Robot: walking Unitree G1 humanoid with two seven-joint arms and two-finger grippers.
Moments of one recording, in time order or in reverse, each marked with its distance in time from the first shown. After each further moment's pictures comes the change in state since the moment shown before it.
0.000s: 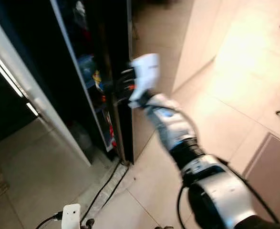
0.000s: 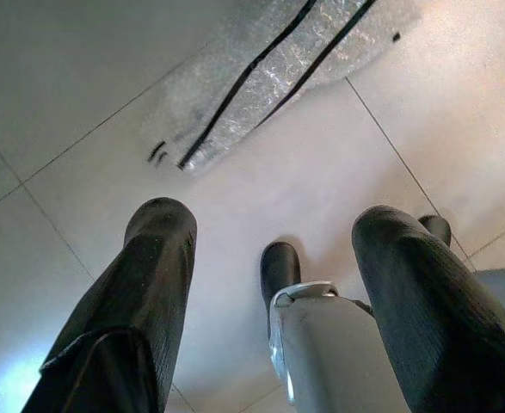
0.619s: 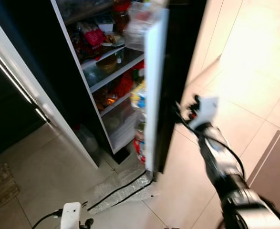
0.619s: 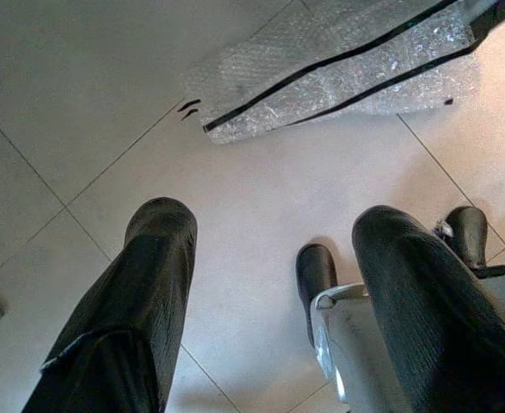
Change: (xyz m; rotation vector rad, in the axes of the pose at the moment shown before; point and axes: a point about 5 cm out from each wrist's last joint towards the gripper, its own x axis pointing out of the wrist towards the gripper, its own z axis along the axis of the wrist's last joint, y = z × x) left arm 0.001 0.008 0.005 0.070 0.013 -0.024; right arm -0.130 -0.095 -0.045 -0.093 0.103 -0.565
